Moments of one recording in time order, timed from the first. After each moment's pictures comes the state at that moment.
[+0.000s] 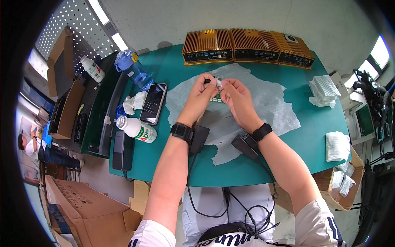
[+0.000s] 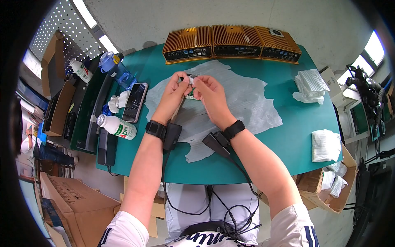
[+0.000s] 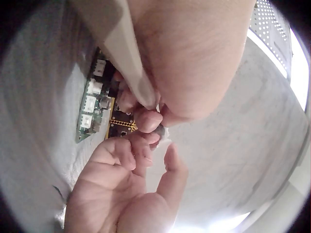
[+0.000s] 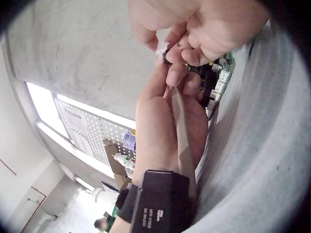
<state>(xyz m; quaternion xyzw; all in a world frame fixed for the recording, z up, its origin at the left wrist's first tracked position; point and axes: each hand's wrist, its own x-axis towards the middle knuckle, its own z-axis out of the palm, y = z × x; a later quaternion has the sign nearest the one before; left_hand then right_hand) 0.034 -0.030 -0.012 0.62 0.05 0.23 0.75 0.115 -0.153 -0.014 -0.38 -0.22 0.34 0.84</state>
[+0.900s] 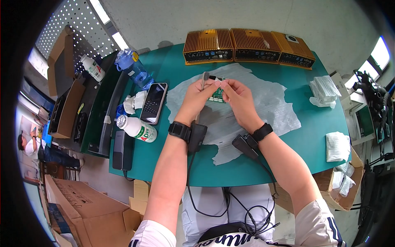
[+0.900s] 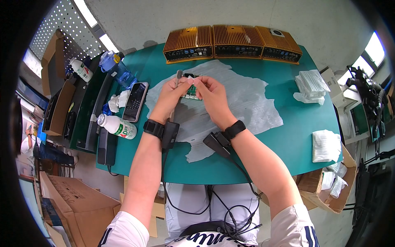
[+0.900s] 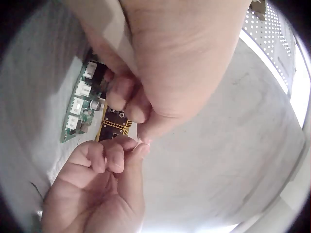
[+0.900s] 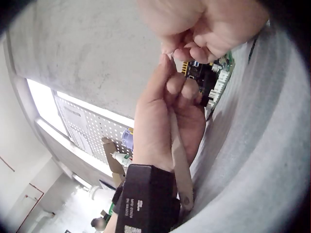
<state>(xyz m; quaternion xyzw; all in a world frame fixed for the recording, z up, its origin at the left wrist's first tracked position) 0.027 -0.018 -0.006 0.67 0.14 0.19 0.70 0.115 -0.152 -0.017 -0.48 -0.24 0.29 0.79</state>
